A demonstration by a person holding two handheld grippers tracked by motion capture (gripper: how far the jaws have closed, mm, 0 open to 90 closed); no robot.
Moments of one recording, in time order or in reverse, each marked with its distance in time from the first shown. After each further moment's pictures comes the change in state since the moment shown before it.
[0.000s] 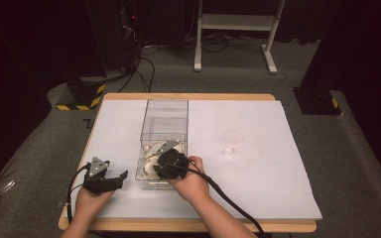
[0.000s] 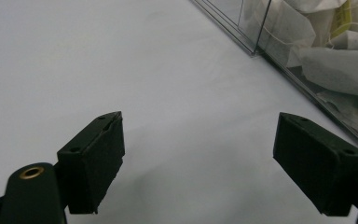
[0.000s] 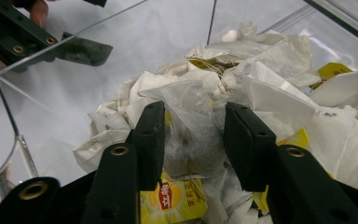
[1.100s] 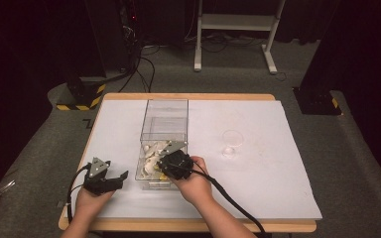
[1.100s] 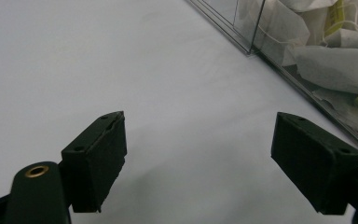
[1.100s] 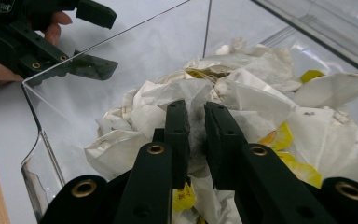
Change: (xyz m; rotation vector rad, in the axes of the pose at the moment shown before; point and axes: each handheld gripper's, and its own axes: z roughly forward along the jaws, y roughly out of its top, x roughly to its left) left arm -0.001 0.000 0.000 0.000 -0.010 0.019; right arm -0.004 -0.008 -0.015 -0.092 0.008 0.022
